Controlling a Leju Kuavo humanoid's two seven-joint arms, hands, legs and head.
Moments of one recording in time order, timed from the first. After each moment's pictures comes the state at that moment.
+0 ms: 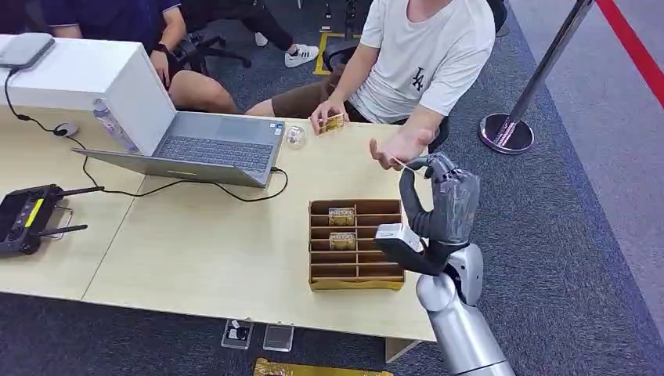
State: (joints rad) left arm -0.09 -0.12 1.16 -0.20 -1.27 -0.09 -0.11; right arm -0.42 0.15 0.34 -1.13 0.64 -0.69 -0.51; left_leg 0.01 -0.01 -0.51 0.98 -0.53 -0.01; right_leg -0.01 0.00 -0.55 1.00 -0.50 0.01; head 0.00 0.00
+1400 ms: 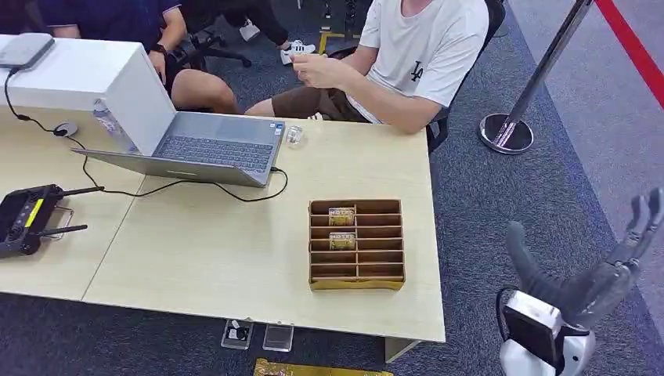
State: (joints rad) left arm -0.08 -0.12 1.17 -0.20 -1.23 -0.05 -0.09; right arm -0.03 0.07 -0.02 -1.69 0.51 -0.70 -0.54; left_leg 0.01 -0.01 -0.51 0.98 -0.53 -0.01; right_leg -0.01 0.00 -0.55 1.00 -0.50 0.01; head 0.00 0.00
